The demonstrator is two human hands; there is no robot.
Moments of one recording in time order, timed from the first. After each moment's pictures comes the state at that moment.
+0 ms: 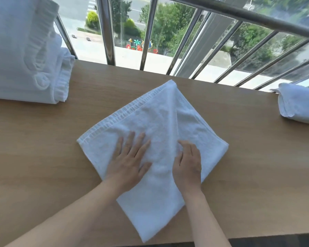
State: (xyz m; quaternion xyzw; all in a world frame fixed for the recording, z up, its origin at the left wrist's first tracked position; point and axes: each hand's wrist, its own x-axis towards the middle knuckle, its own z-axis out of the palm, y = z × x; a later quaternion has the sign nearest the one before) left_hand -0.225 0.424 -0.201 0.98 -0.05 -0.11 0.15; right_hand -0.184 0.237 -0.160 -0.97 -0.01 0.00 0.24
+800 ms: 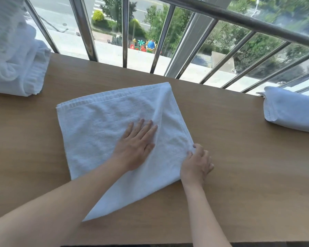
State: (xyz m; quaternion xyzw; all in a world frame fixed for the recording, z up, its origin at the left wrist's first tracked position) left_hand -0.151 0.345 -0.202 0.98 -0.08 -0.10 0.16; right_hand -0.144 0.132 -0.187 -0.98 0.17 0.02 0.13
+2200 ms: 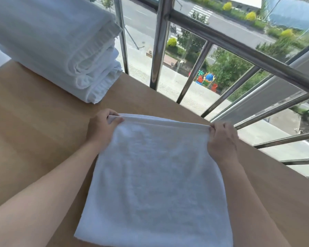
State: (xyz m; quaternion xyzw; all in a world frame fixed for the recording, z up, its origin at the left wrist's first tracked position) left_hand -0.124 0.522 -0.189 0.79 0.44 0.16 0.40; right_hand 0.089 0.243 -0.163 -0.97 -0.22 0.03 0.14
